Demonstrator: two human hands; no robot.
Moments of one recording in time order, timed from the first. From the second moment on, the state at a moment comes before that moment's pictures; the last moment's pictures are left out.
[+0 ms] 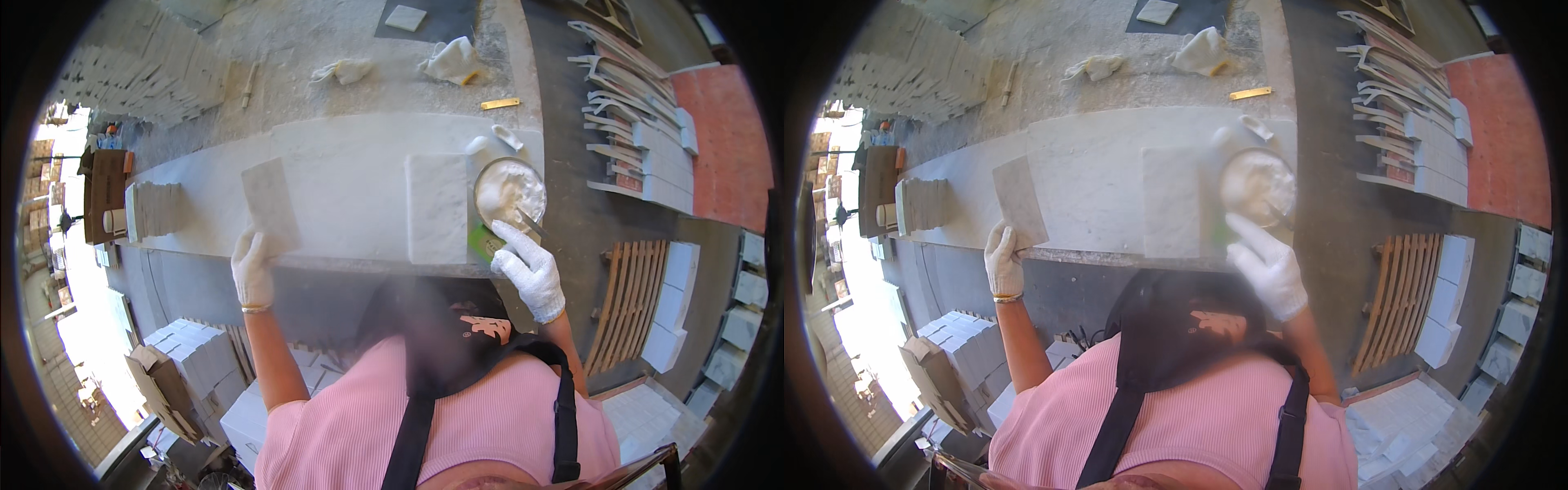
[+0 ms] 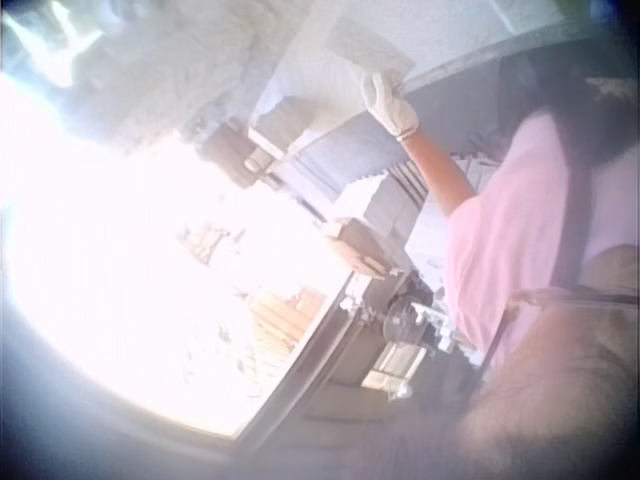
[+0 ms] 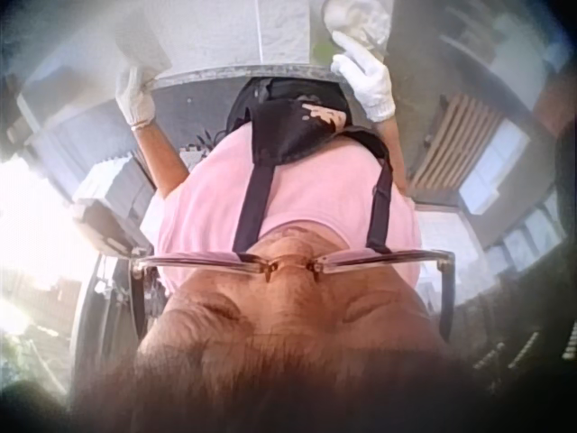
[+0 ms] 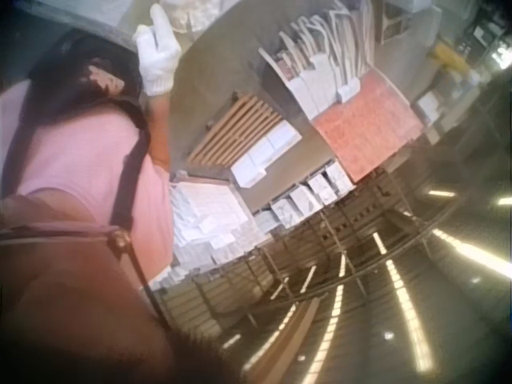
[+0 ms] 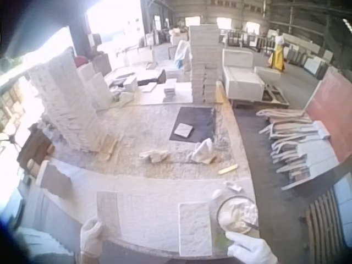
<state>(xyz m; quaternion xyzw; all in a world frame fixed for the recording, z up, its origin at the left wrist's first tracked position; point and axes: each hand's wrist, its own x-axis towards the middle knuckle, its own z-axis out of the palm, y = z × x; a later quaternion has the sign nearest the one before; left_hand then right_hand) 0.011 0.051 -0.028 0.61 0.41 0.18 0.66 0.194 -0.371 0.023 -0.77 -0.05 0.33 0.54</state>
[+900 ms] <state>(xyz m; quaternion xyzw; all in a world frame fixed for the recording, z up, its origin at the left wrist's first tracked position) 0.192 -0.066 0.012 0.97 -0.12 0.13 0.19 0.209 -0.358 0.011 -0.82 -0.12 0.26 0.50</state>
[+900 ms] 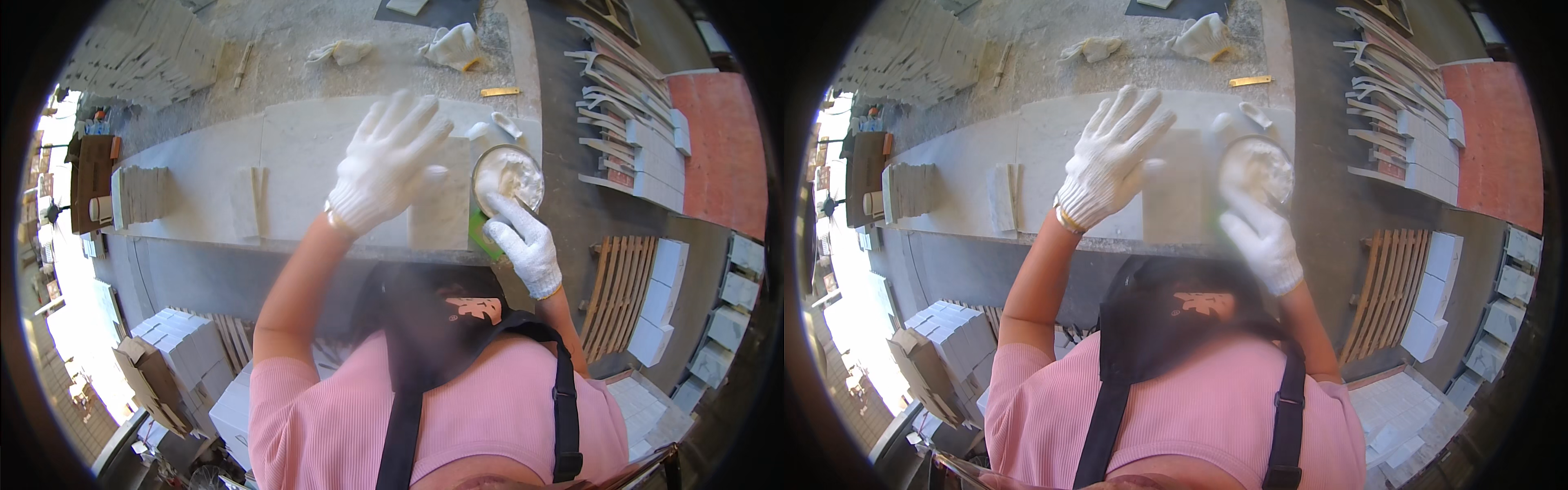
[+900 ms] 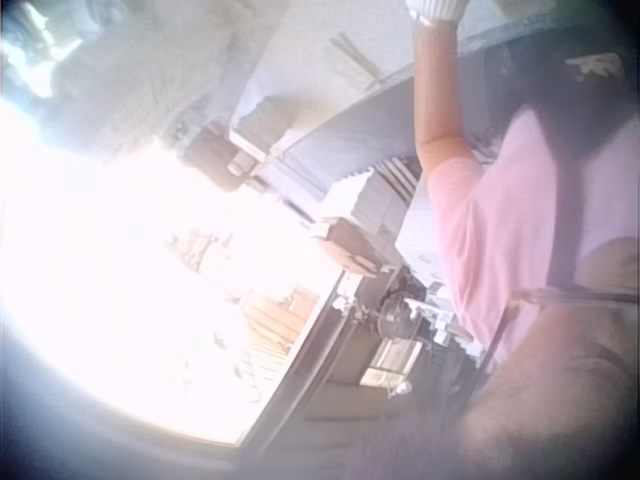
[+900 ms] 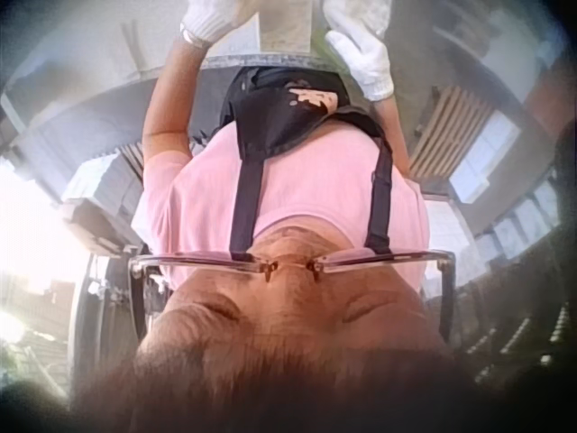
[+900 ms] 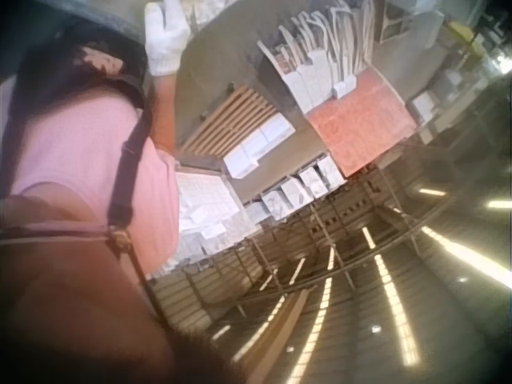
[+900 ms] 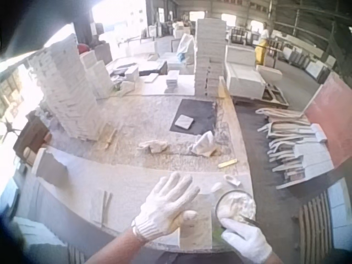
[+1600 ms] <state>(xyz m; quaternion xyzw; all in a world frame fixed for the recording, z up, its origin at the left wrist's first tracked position) 0.061 -0.090 0.013 0.75 0.25 0.01 0.61 0.193 -0.371 -0.010 -0.77 -0.08 0.32 0.55</state>
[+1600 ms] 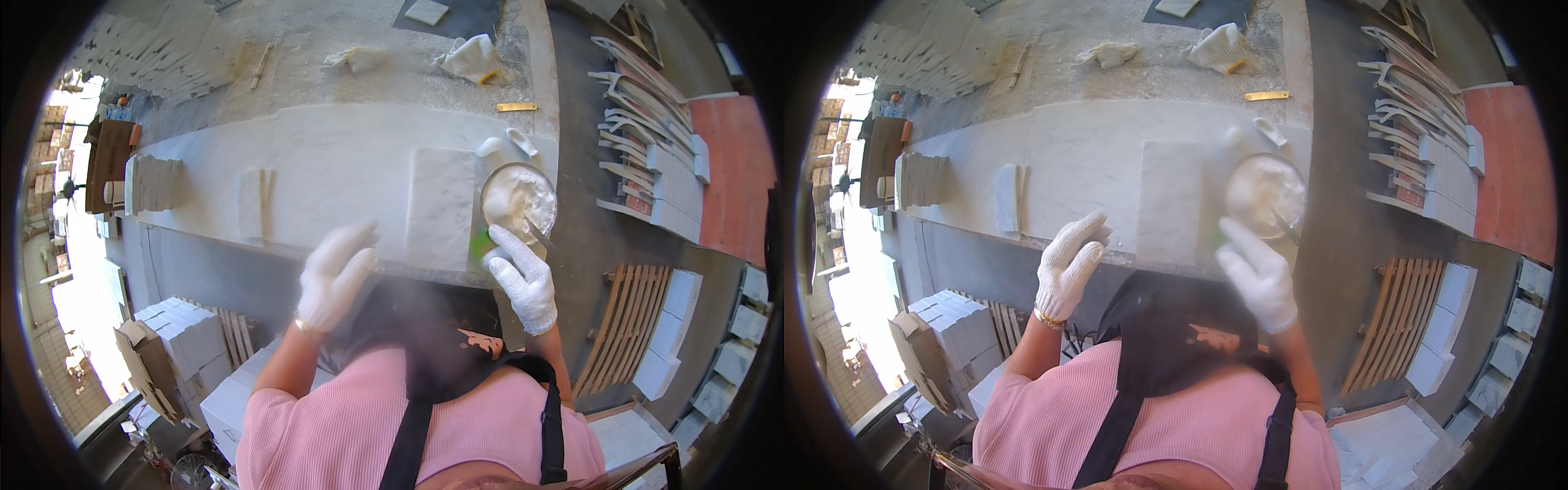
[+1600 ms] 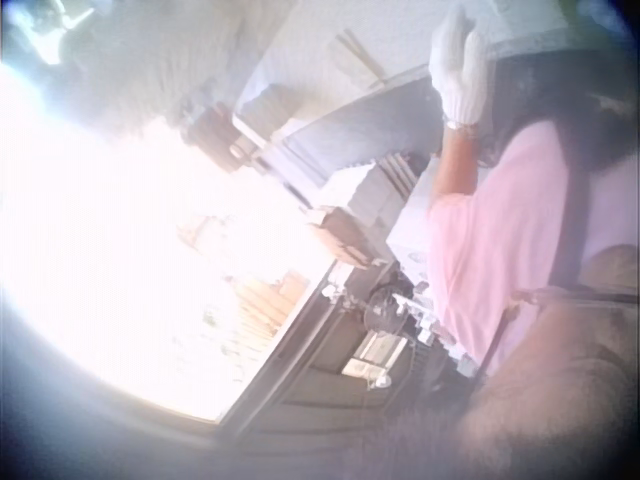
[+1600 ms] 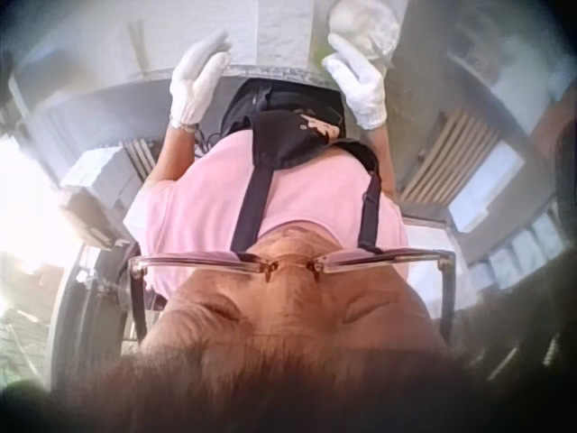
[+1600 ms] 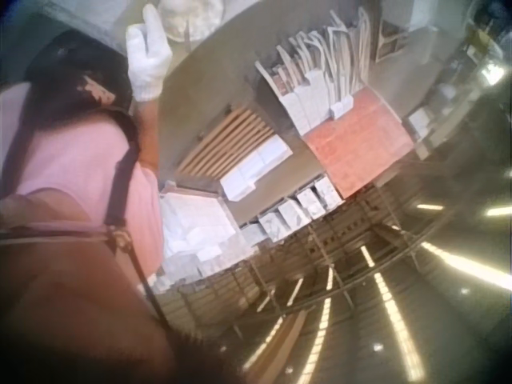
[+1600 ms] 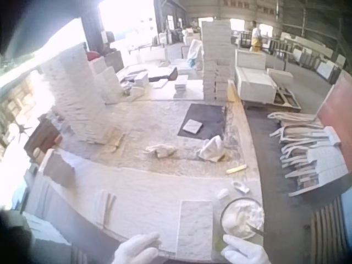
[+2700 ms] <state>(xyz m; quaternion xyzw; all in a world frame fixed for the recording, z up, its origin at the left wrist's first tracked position) 0.020 -0.132 -0.033 0.49 0.21 -0.03 0.85 0.144 -0.361 -0.030 -0.61 -0.13 0.28 0.73</state>
